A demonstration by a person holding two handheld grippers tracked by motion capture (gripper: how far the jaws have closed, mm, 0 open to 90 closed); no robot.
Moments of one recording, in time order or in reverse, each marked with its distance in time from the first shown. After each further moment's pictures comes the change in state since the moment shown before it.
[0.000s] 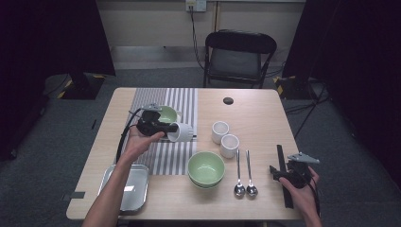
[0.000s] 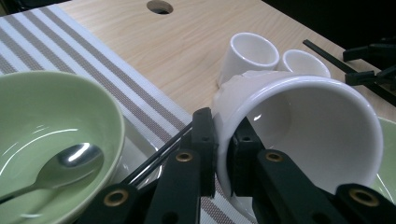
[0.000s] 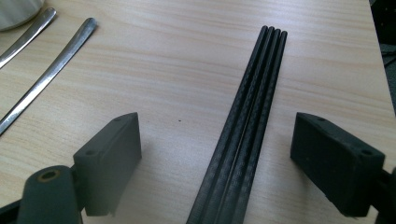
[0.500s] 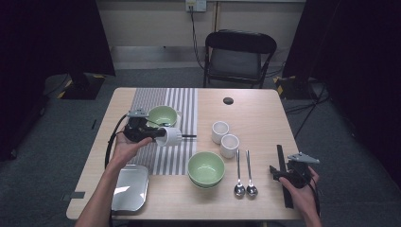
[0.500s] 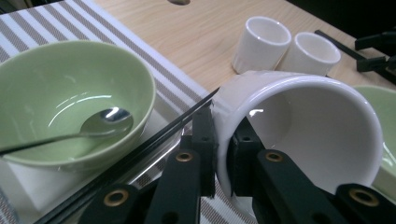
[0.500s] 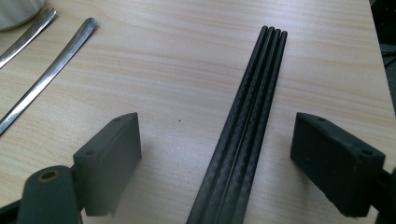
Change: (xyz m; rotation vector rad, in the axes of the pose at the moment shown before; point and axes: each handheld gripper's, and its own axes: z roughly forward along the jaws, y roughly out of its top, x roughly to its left) left arm 0.007 -0.027 -0.029 0.000 0.043 0.008; right arm 0.000 0.000 0.000 0.000 0.000 0.000
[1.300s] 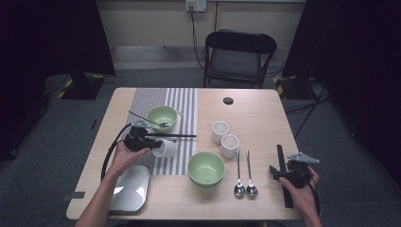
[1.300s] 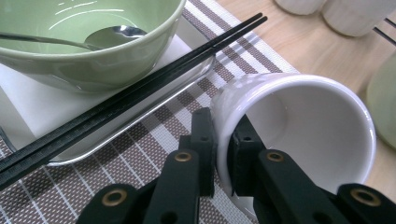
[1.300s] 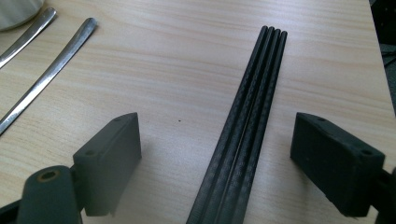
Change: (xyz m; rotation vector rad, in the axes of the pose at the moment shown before) left arm 0.015 -0.040 0.025 0.142 0.068 -0.051; right arm 0.000 0.000 0.000 0.000 -0.001 0.000
